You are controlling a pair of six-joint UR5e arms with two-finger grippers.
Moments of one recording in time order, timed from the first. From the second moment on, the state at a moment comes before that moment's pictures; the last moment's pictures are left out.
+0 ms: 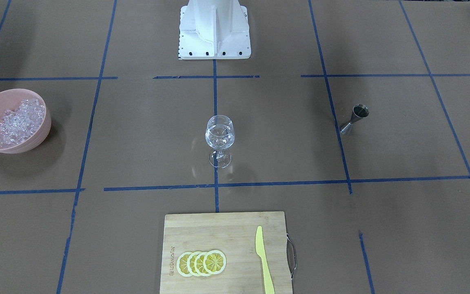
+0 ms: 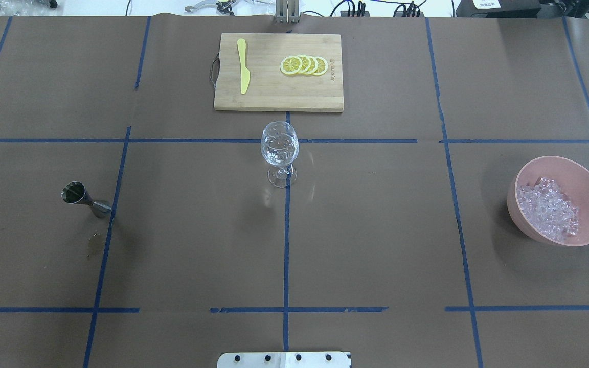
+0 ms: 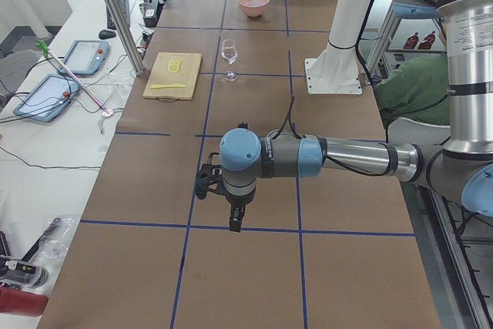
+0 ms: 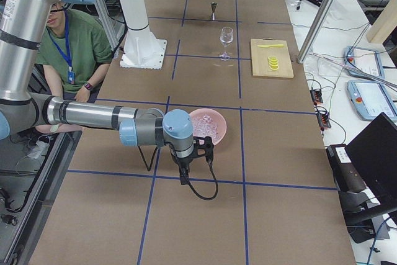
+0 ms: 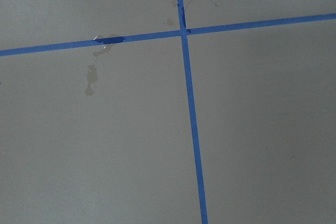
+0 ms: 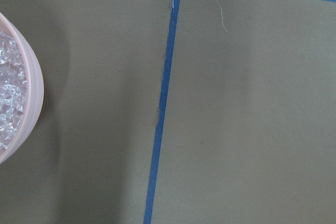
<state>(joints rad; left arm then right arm) -1.66 -1.39 -1.86 -1.44 -2.37 0.19 1.54 -1.94 1.87 -1.42 2.31 -0.04</state>
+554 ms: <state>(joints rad) -1.65 -1.39 -1.86 -1.45 -2.37 0.19 1.54 -1.93 1.87 -1.41 2.31 -0.03</state>
